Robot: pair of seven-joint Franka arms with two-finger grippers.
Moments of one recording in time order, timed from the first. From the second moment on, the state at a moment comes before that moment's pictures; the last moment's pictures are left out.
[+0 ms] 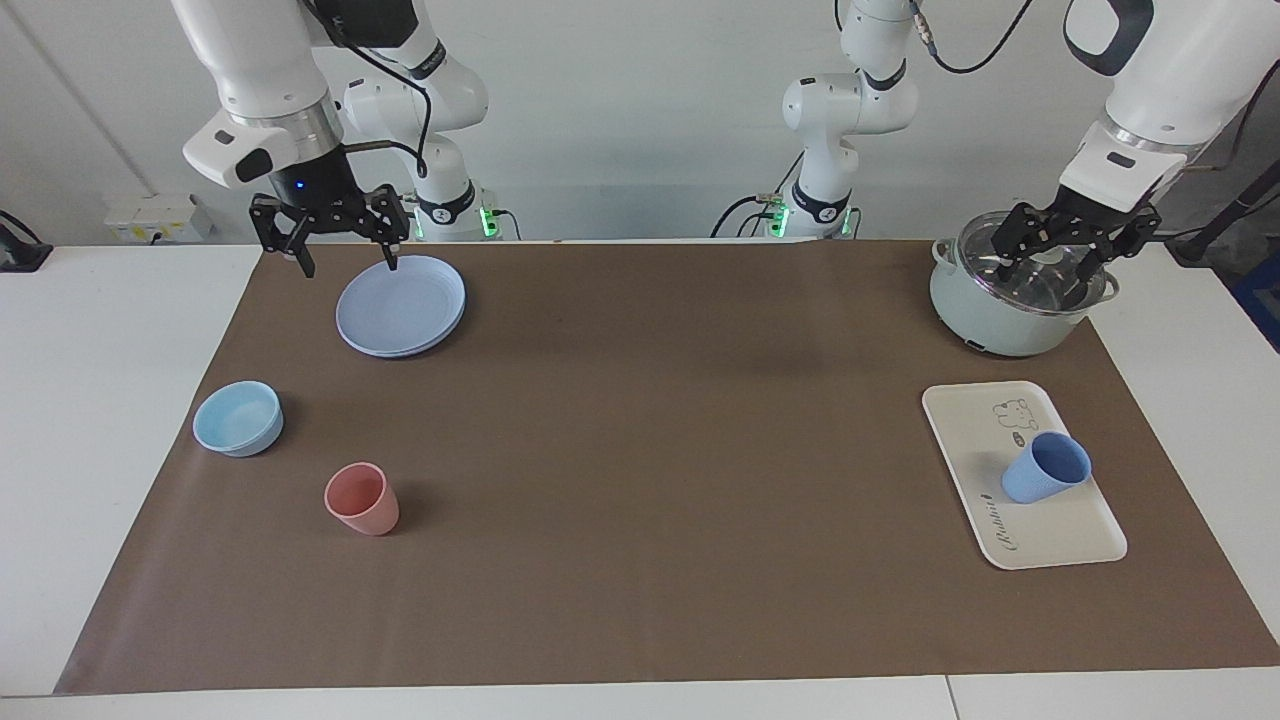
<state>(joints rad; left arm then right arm) -0.05 0.06 0.03 -1.47 0.04 1.54 0.13 0.16 -0.07 -0.07 -1.62 -0.03 1.58 0.02</state>
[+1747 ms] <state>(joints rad) 0.01 0.01 -0.07 -1.55 0.01 1.52 0.06 0.07 -0.04 -0.09 -1.55 -0.02 1.46 0.00</state>
